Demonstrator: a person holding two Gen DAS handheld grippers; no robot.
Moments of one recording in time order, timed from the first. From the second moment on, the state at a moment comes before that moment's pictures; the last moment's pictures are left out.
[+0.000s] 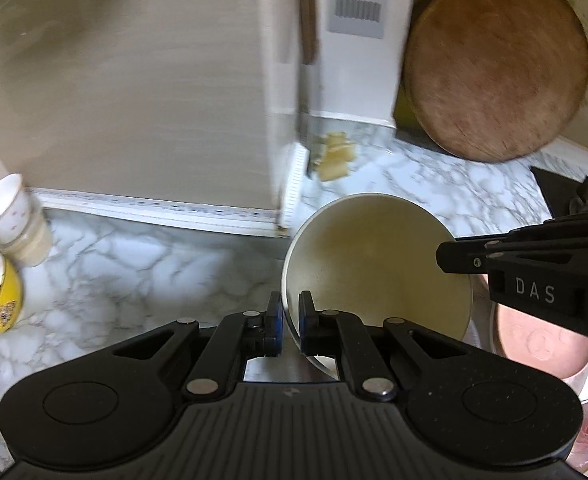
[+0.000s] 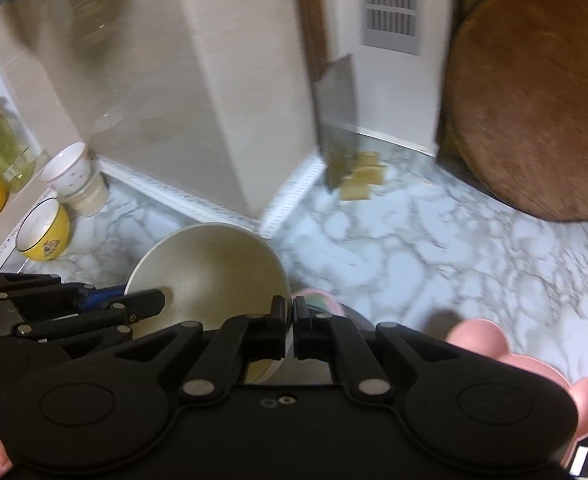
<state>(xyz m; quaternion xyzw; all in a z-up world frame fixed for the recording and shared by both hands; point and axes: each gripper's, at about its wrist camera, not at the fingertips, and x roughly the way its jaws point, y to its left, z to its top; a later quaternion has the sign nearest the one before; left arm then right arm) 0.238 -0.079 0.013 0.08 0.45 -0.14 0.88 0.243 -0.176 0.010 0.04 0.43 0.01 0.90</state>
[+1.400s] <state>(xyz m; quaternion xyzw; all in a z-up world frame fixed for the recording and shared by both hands) 0.254 -0.123 -0.049 0.14 0.51 -0.13 0.84 0.243 -0.212 -0.051 0.03 0.50 0.02 0.86</state>
